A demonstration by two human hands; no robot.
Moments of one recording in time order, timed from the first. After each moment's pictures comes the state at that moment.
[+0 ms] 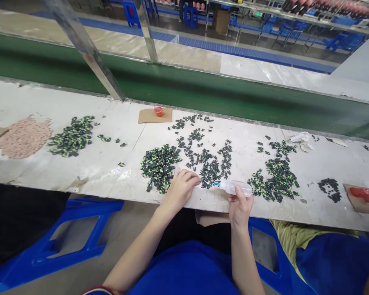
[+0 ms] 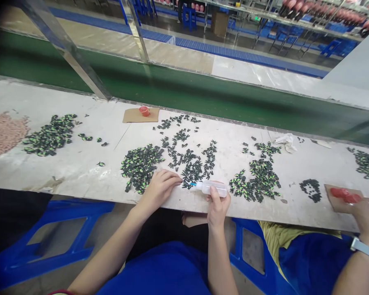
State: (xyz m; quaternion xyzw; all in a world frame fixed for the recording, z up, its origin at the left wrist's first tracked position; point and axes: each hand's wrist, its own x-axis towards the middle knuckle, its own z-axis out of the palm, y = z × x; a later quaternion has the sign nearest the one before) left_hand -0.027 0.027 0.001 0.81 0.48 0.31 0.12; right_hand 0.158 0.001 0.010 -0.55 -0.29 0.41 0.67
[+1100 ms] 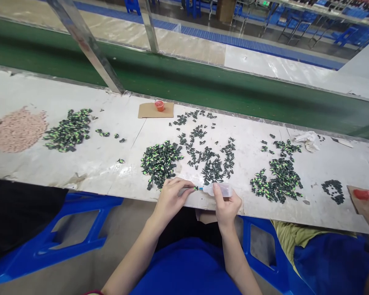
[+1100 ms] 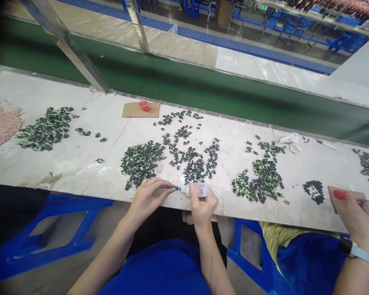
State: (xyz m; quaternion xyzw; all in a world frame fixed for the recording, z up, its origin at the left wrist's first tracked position) left_hand -0.040 0.002 0.004 0.72 0.55 0.37 0.21; right_hand 0.125 -0.007 0.006 -0.65 -0.49 0.24 0.53
